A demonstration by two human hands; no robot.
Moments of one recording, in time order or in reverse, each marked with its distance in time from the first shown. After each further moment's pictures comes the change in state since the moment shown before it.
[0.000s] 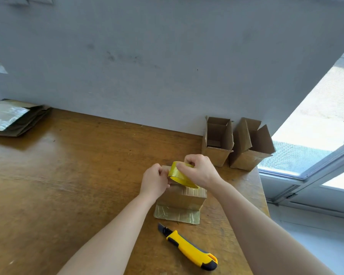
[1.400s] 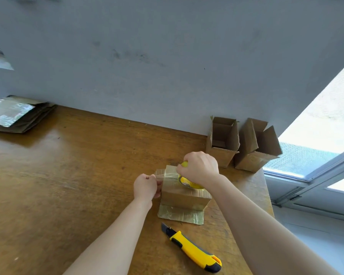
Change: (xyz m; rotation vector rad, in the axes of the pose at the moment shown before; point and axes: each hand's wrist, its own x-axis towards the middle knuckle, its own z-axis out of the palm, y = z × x) left_hand 0.011 -0.034 -0.006 -0.291 0.185 -0.393; right_hand 0.019 -0.017 0.012 -0.590 -0.055 -0.005
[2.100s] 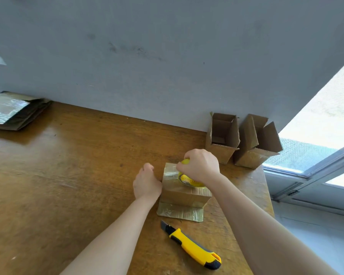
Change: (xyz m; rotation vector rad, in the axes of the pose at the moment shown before) left_hand 0.015 -0.011 0.005 0.748 0.097 0.402; right_hand 0.001 0.005 0.005 0.110 0.044 0.068
